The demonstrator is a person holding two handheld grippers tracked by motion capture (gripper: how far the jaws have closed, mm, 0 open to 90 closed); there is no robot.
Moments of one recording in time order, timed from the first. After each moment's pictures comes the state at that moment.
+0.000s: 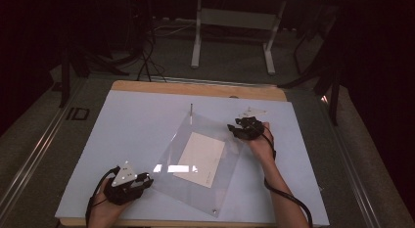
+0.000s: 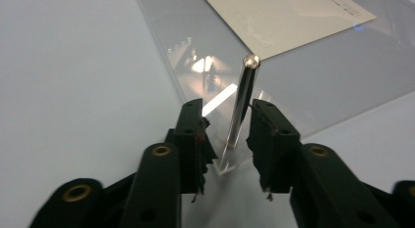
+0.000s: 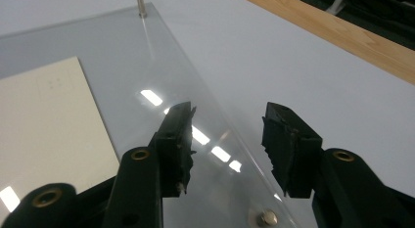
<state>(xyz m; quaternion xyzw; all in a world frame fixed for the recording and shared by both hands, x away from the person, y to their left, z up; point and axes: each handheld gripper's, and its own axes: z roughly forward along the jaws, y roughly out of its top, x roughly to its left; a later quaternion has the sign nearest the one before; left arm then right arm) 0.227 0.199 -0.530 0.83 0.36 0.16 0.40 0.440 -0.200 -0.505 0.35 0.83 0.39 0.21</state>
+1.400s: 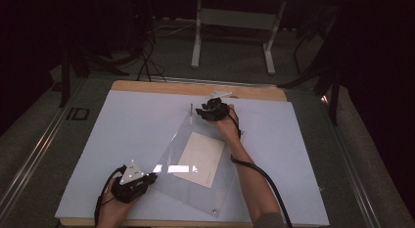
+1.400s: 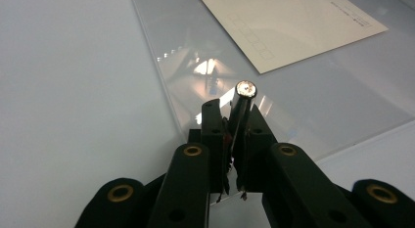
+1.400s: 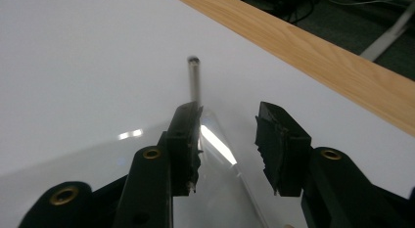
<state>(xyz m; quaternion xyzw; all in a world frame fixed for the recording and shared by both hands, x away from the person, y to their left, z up) 0.231 0.188 -0.535 0.82 0.38 0.17 0.40 0.509 -0.089 -0.509 0.32 0.83 0.43 0.15</state>
